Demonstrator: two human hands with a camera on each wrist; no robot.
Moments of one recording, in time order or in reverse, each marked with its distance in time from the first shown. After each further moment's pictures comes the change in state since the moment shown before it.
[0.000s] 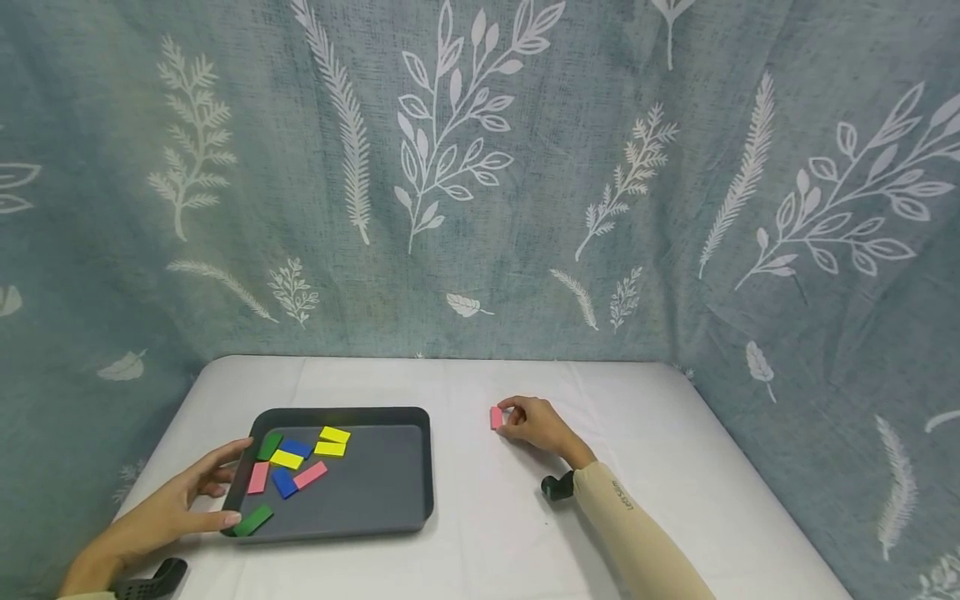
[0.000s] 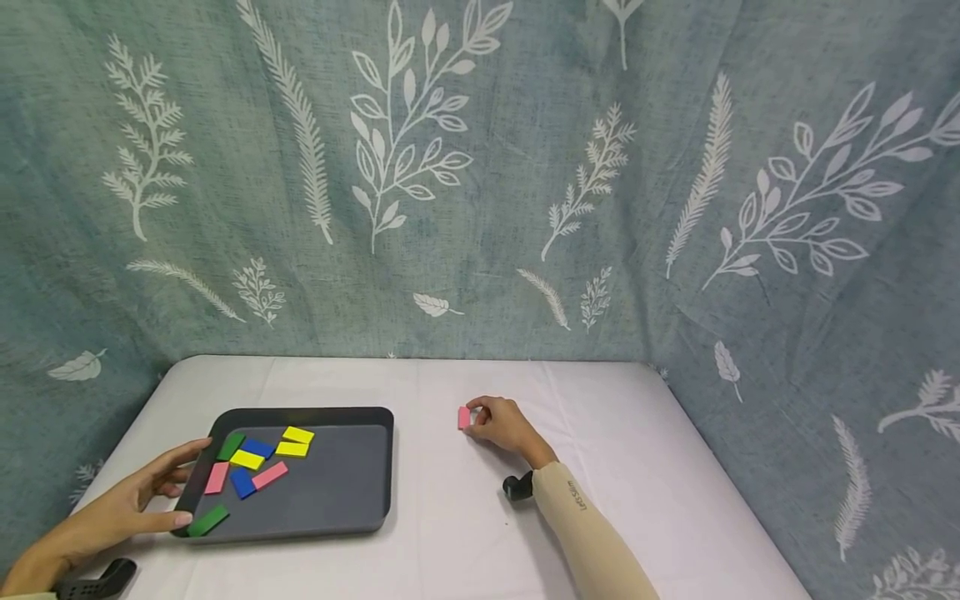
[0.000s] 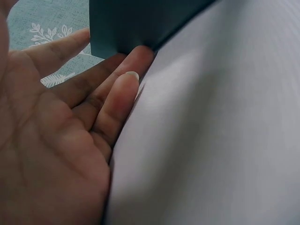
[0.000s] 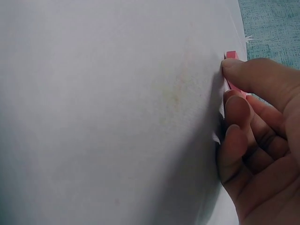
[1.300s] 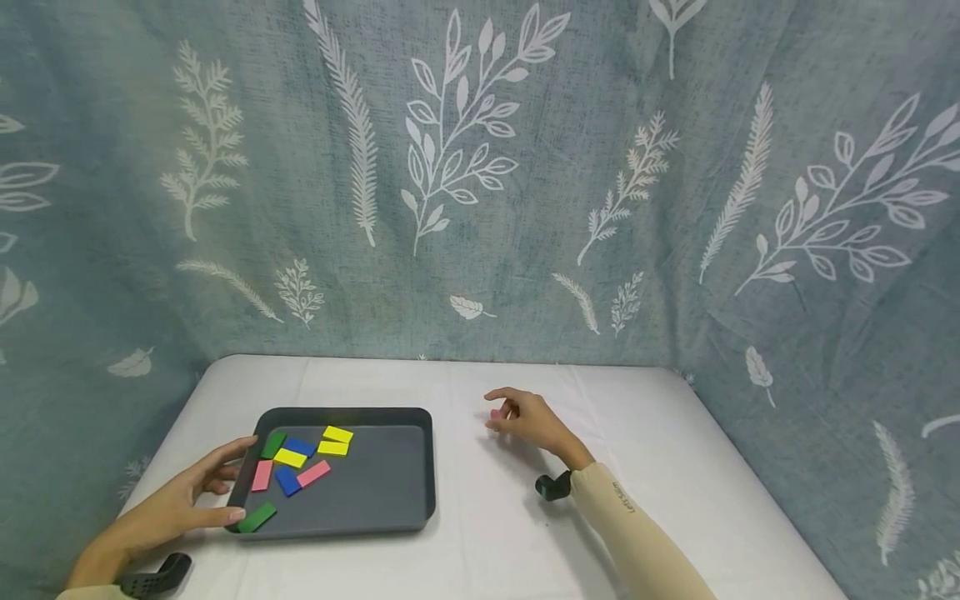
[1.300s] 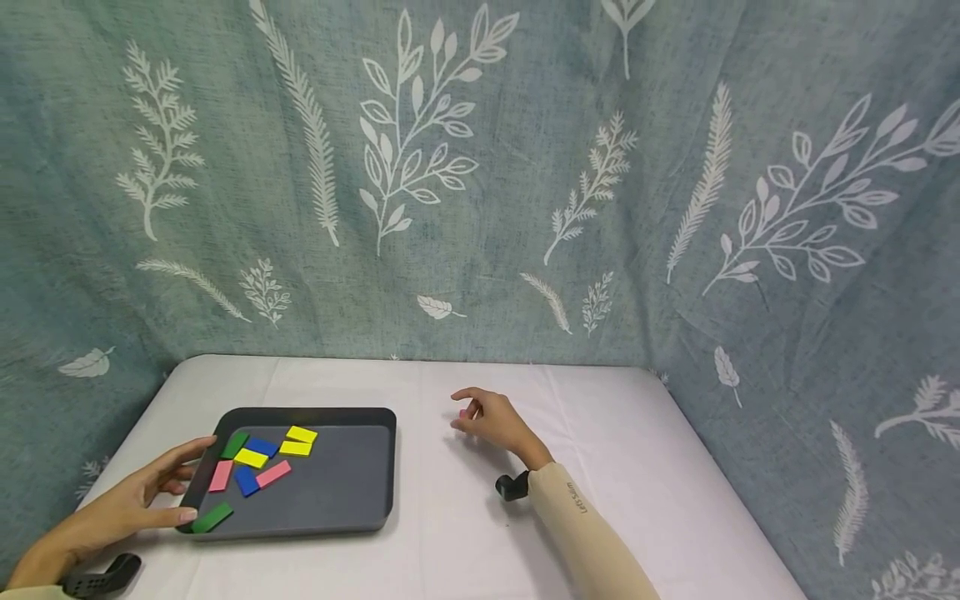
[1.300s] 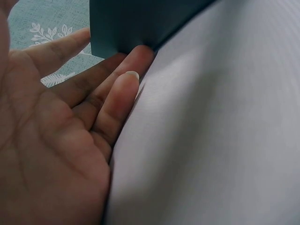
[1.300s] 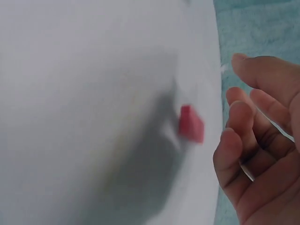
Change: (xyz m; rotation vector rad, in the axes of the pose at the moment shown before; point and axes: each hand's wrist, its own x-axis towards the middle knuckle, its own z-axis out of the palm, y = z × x) left_hand -0.001 -0.002 -0.002 -0.003 0.008 0.016; right_hand 0.000 -0.029 -0.003 0.085 0.009 -0.097
